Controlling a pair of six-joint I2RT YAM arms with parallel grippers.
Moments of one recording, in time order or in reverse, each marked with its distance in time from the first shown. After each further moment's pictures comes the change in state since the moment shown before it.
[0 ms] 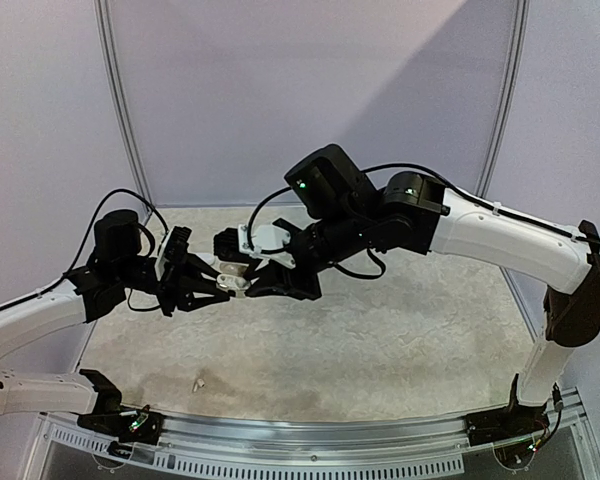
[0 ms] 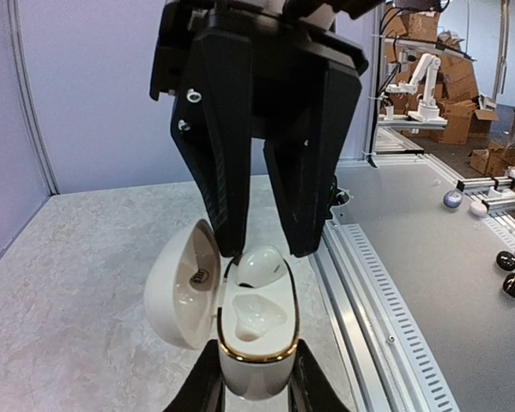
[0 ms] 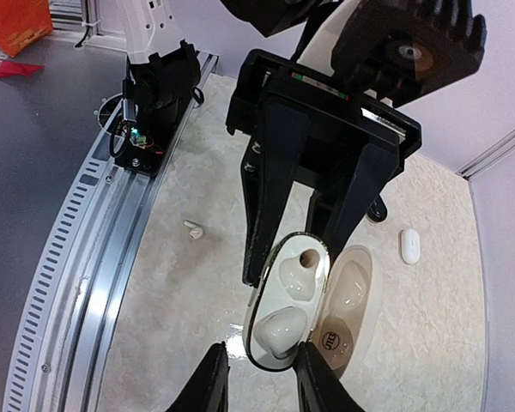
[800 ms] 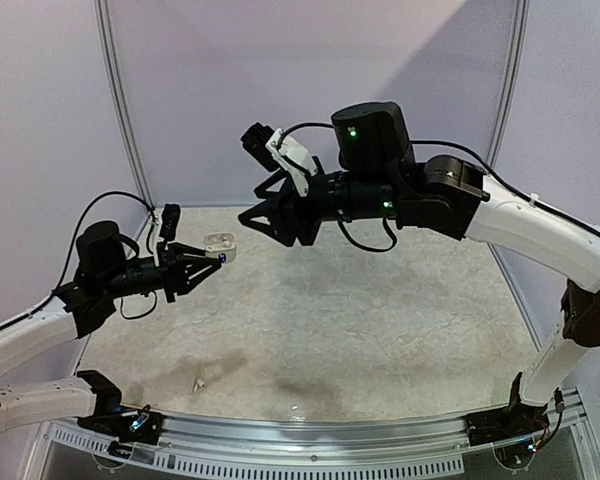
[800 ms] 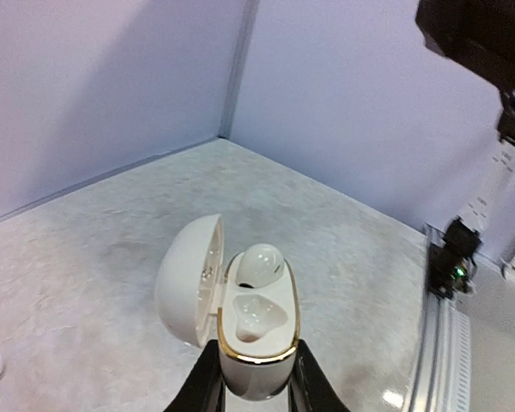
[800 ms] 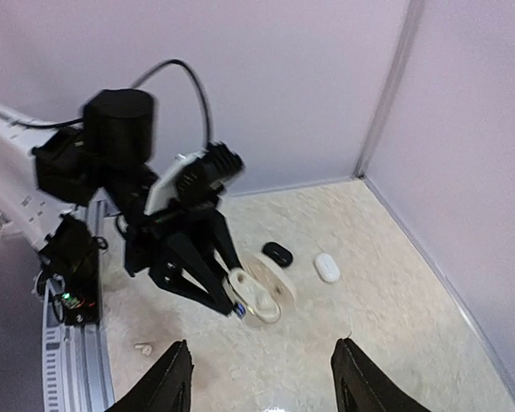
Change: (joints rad) left arm 0.053 -0.130 -0.100 0.069 -0.483 -0.387; right arm -0.042 -0.111 -0.035 0.291 0.185 0.413
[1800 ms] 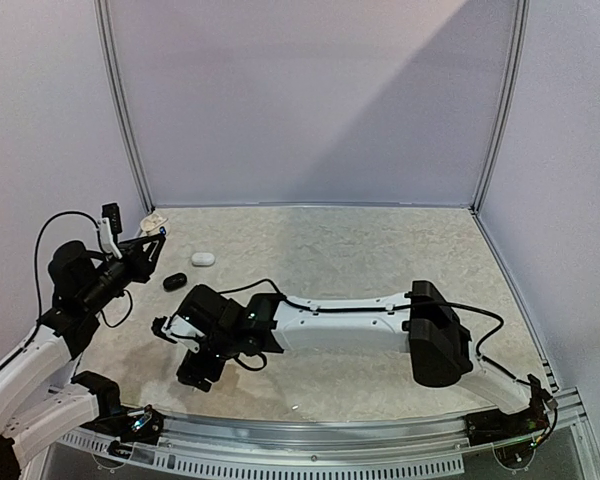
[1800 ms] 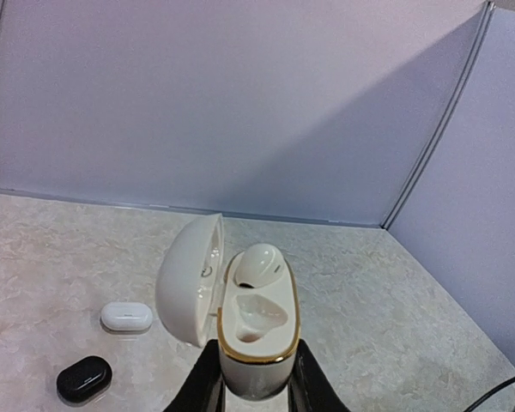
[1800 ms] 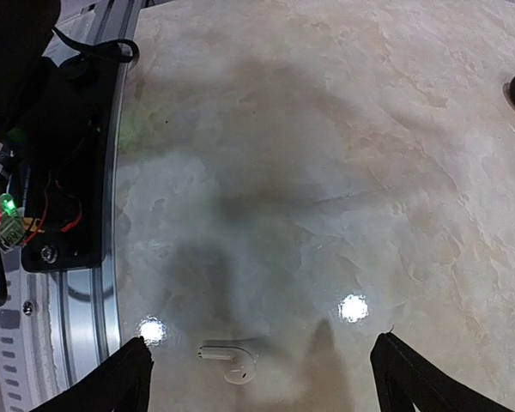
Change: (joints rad) left arm 0.254 -0.219 -0.152 0.048 -0.437 -0.243; right arm 0.198 0.843 0.422 -0.080 -0.035 0.158
